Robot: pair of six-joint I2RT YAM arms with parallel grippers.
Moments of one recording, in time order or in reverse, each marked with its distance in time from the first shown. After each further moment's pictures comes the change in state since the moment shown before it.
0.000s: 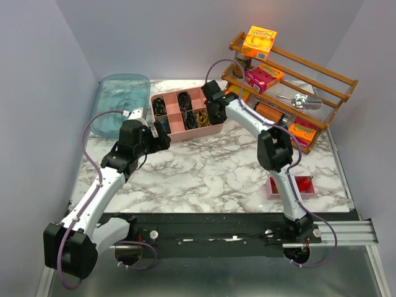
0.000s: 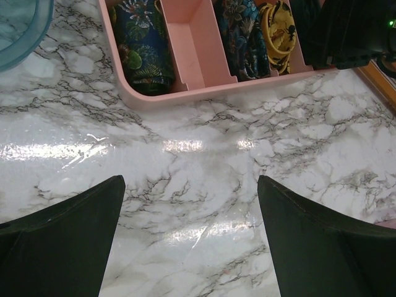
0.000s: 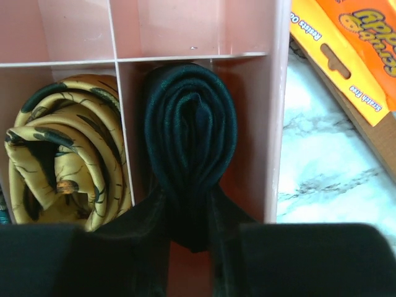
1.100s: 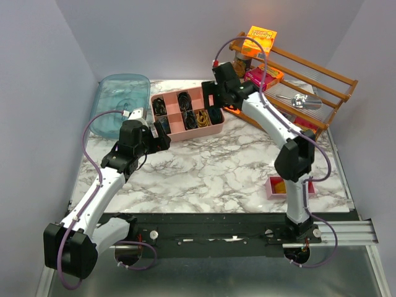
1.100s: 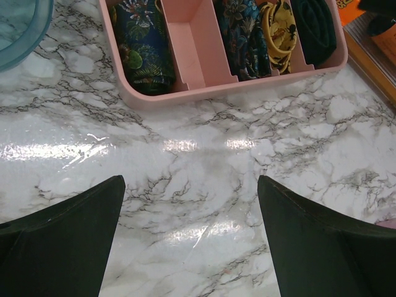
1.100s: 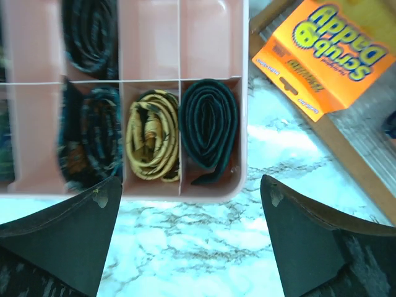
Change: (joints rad) left arm 0.000 0.000 -0.002 0.000 0.001 0.003; right arm 0.001 -0.258 -0.036 -0.003 -0.050 0.001
